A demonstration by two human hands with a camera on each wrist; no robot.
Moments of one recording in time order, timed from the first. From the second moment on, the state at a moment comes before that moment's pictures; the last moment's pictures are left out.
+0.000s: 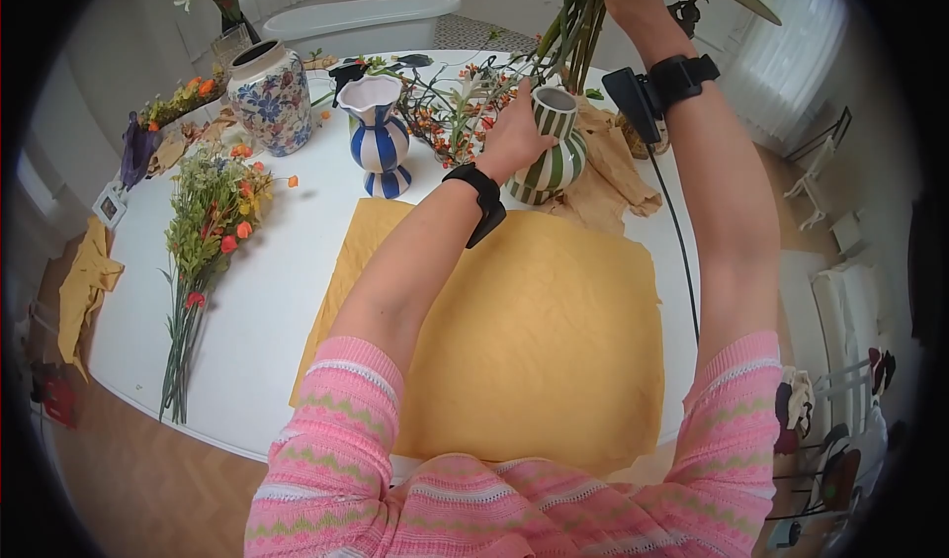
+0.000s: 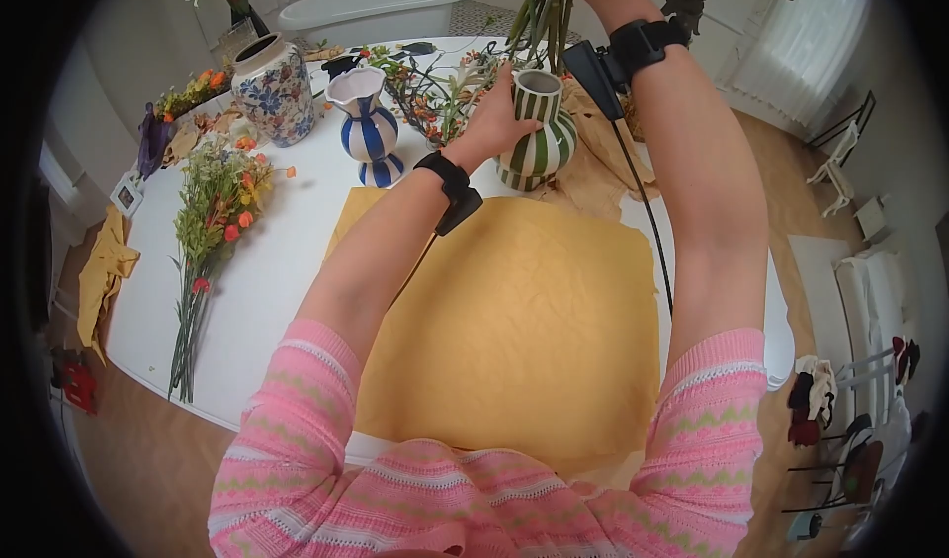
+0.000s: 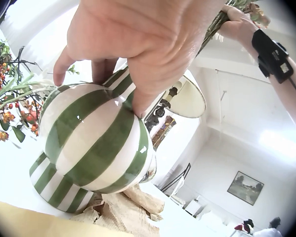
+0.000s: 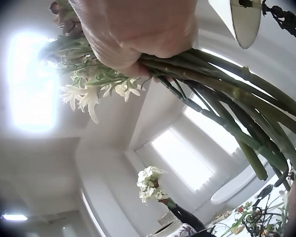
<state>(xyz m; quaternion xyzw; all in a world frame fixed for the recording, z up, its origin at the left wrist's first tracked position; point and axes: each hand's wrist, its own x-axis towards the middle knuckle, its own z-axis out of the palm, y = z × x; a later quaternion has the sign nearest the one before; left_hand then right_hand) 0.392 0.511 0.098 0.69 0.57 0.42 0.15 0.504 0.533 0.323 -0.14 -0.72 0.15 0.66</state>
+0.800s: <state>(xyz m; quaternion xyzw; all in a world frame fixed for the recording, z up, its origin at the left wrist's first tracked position) 0.352 0.288 0.166 0.61 0.25 0.67 0.34 0.469 0.345 0.243 -0.15 -0.69 0.46 0.55</state>
